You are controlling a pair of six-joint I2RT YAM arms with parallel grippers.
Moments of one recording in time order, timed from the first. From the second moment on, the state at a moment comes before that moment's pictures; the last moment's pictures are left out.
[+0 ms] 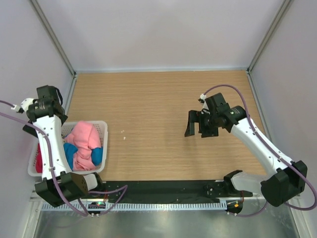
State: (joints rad) left arm 0.34 1.22 1.42 -1.30 -0.62 -0.72; right arm 0.41 1.18 1.07 -0.95 -0.26 0.44
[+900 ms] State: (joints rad) left arm 0.53 1.17 1.14 -1.06 -0.65 -0.53; right arm 0.56 1.27 1.18 -0.98 -0.23 0.36
